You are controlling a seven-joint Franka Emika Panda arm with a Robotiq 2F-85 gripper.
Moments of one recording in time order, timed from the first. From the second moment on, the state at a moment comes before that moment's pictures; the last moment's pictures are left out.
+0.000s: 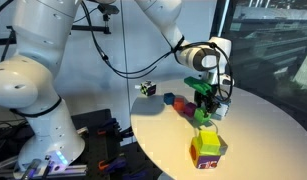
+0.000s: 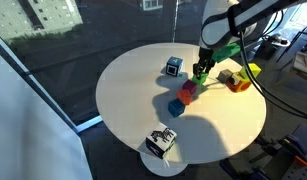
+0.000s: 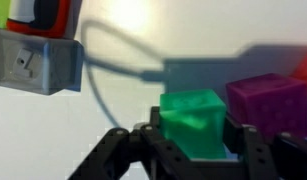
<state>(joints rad) -0.02 0.51 -0.07 -1.87 -0.05 2.31 -0.02</state>
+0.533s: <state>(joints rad) -0.03 0.52 -0.07 -1.87 -0.05 2.29 -0.01</state>
